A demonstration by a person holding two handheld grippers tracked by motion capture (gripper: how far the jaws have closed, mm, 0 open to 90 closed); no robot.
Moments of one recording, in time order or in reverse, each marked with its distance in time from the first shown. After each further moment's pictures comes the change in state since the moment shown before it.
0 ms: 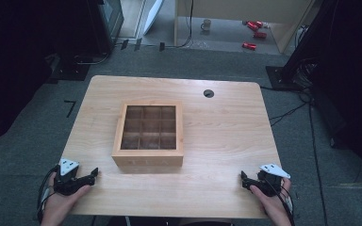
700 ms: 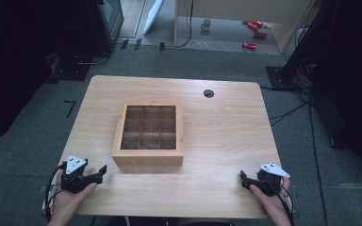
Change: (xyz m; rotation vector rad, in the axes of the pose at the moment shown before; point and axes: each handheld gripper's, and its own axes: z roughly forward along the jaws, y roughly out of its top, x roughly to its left) left arm -0.029 0.018 -0.008 -0.056 -0.084 0.017; right arm 0.000 0.001 0.001 0.000 0.007 -0.008
